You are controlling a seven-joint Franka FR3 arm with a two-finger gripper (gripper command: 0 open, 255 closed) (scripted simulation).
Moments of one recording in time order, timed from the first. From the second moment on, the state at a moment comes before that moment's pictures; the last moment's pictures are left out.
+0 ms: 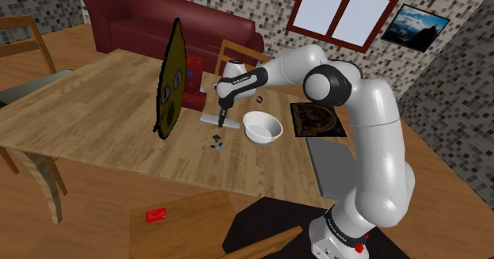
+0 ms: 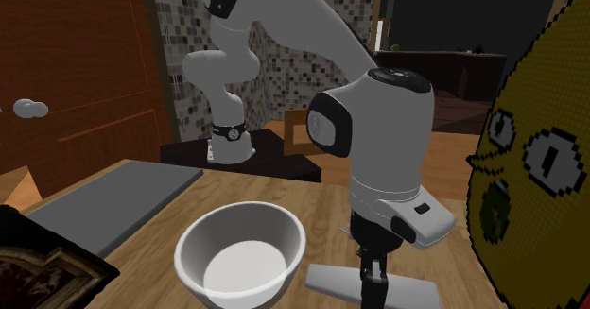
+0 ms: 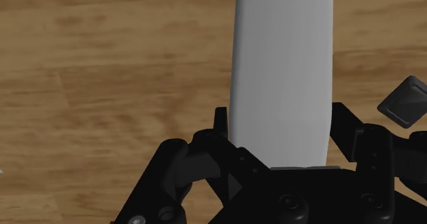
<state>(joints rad) 0.09 0.73 -0.03 -1.62 0.04 2.34 -0.81</state>
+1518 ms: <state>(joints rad) 0.01 0.36 -0.06 -2.03 0.05 2.39 -0.93</state>
